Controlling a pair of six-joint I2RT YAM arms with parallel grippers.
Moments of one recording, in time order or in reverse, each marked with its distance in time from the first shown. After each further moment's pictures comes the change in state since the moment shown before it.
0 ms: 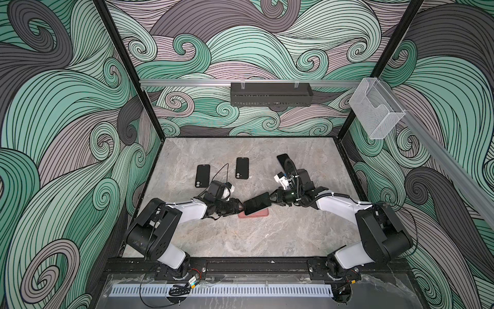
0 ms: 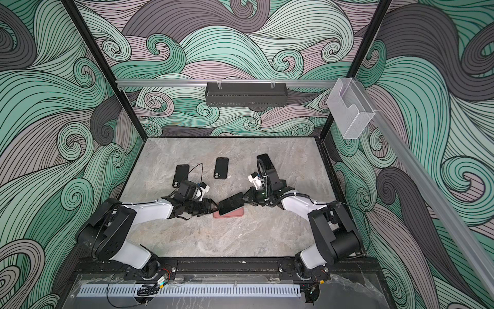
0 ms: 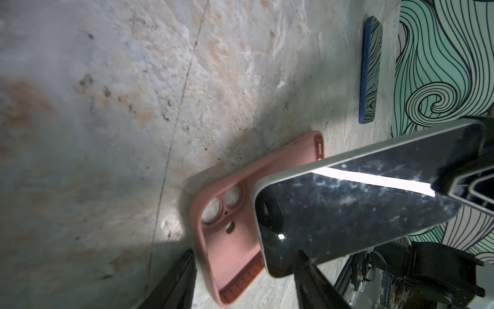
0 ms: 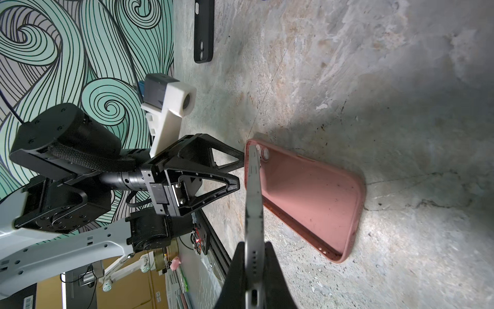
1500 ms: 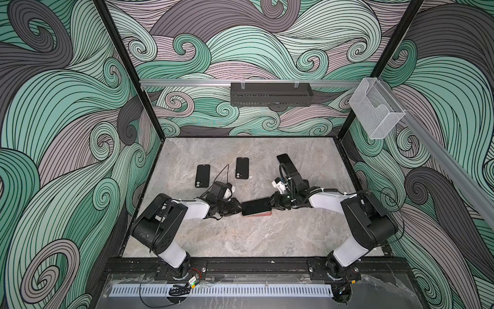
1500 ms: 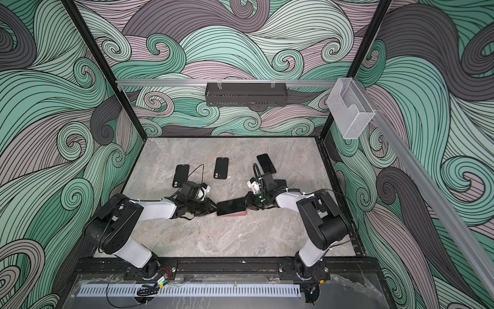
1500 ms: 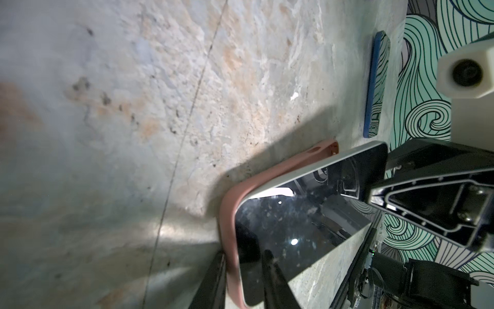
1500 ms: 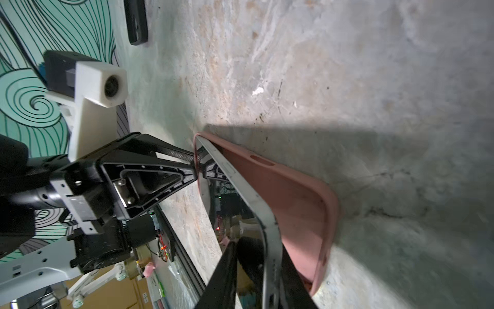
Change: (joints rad) left arm -0.019 0.064 -0.002 0.084 -0.016 -0.075; right arm 0.034 0.145 0.023 -0.061 0.108 -0.081
